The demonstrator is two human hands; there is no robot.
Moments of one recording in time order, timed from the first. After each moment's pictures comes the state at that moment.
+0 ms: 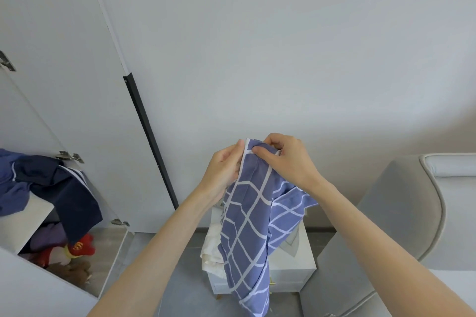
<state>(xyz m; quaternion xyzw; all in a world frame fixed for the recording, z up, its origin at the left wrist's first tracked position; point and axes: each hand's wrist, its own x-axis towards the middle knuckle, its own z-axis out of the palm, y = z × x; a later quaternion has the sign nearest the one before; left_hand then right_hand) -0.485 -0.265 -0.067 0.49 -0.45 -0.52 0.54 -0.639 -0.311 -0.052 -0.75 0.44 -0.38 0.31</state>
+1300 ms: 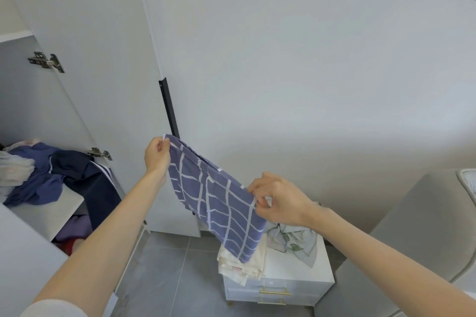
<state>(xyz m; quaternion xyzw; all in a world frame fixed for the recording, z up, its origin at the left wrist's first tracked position) -0.275 -0.291 -0.112 0.71 -0.29 -0.21 0.61 -0.595 -0.278 -0.098 -0.94 0.23 -0.19 0.19</state>
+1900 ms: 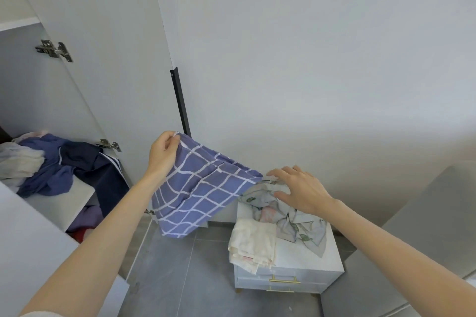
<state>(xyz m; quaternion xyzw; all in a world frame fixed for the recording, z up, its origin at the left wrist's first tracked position) -0.247 -0.258 -0.115 0.68 -0.43 -0.21 0.55 -0.588 -0.302 -0.134 -0.91 0.41 -0.05 0.08</state>
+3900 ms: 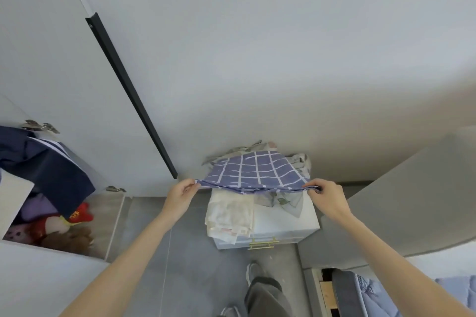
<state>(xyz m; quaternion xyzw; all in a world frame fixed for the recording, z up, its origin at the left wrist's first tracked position) -0.339 -0.268 -0.284 0.70 -0.45 -0.41 0.36 -0.703 -0.321 -0.255 -0.62 0.68 -0.20 0.33</state>
